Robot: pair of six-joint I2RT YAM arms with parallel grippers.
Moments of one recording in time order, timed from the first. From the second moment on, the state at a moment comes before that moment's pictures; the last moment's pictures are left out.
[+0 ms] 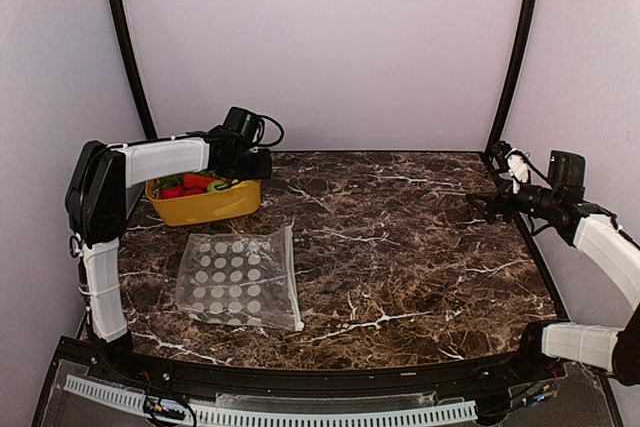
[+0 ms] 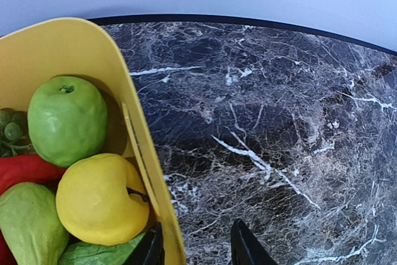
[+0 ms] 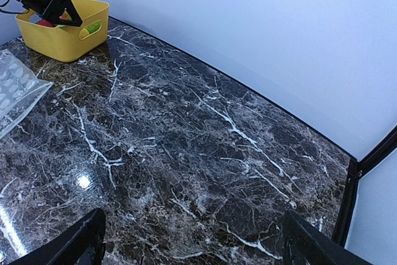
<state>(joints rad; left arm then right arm) -0.49 2.01 1.60 -0.37 -0.16 -0.41 -0.08 0.98 0.67 -0.15 -0.66 -0.46</state>
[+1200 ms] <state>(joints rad) -0.98 2.18 1.88 -0.49 -0.11 -0.26 -0.08 0.94 0.67 -0.15 -0.63 -0.47</state>
